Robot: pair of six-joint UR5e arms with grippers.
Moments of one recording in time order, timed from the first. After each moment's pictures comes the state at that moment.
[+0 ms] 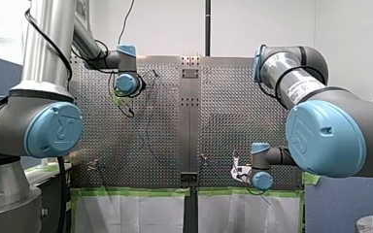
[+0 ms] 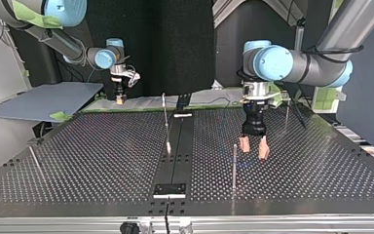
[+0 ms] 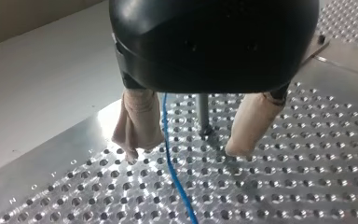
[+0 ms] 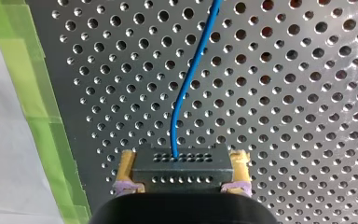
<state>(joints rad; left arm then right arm) -0.19 -1.71 -1.84 -2.57 -1.75 -2.35 1.89 -0.50 1.56 -0.94 1.56 1.68</state>
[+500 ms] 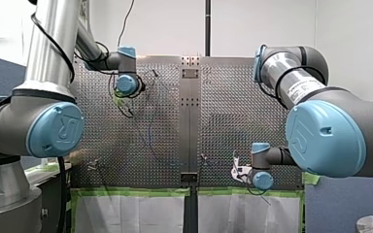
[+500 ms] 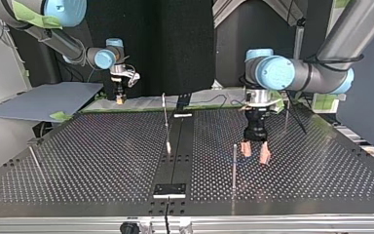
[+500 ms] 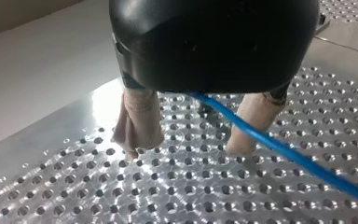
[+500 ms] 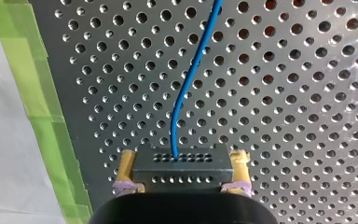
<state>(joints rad) -0.16 -1.75 -1.80 -2.59 -1.72 -2.34 1.88 -0.50 1.56 -0.94 1.56 1.68</state>
